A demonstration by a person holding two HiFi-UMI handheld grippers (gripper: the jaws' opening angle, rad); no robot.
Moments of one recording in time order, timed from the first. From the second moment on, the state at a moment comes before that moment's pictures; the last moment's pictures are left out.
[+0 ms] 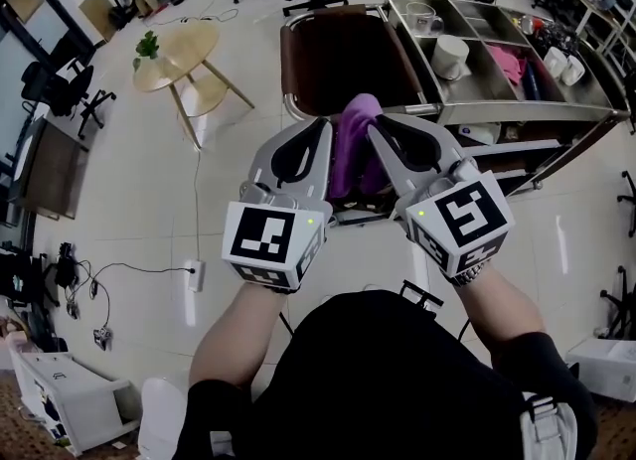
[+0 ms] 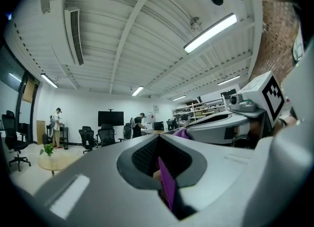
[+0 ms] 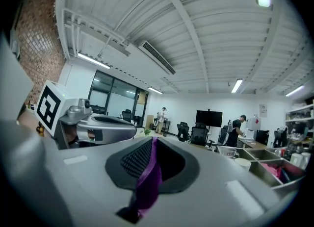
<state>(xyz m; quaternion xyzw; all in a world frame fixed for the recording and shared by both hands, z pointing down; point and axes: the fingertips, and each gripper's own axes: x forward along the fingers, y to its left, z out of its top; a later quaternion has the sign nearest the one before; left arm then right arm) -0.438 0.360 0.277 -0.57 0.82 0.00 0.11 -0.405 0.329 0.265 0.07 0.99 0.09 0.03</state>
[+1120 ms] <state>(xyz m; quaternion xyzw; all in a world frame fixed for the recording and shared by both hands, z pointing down) -0.424 0.376 0.268 -0.59 0.80 0.00 0.11 -0.390 0.344 0.252 0.05 0.99 0.10 0.03</state>
